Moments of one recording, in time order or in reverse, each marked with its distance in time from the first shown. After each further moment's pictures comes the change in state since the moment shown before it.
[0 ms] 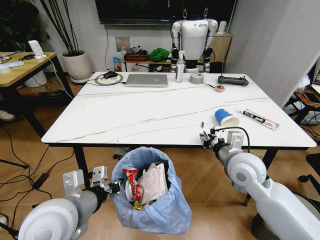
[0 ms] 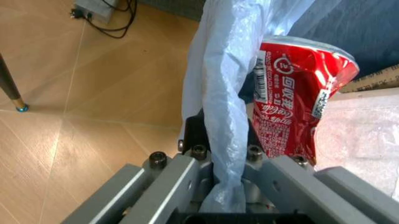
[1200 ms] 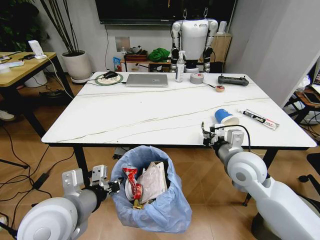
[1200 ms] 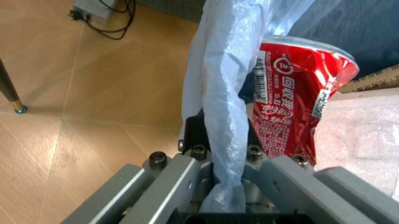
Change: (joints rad) left arm -0.005 0.004 -0.004 0.000 -0.008 0.000 0.002; right arm 0.009 -0.034 0.008 0.082 -0.038 0.050 -0.115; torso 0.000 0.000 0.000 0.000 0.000
